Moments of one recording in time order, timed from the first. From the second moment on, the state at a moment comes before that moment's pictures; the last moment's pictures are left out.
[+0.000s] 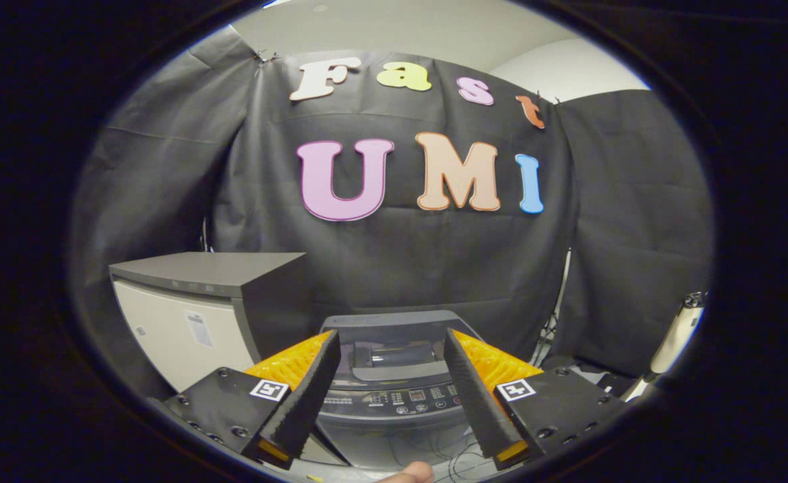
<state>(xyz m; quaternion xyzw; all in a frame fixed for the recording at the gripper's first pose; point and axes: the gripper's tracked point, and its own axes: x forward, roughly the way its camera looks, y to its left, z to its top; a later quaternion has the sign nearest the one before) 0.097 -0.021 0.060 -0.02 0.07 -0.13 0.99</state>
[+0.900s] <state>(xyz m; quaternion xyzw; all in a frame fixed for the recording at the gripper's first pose) 0.063 -0.060 0.047 -0.02 0.05 -0.09 0.99</state>
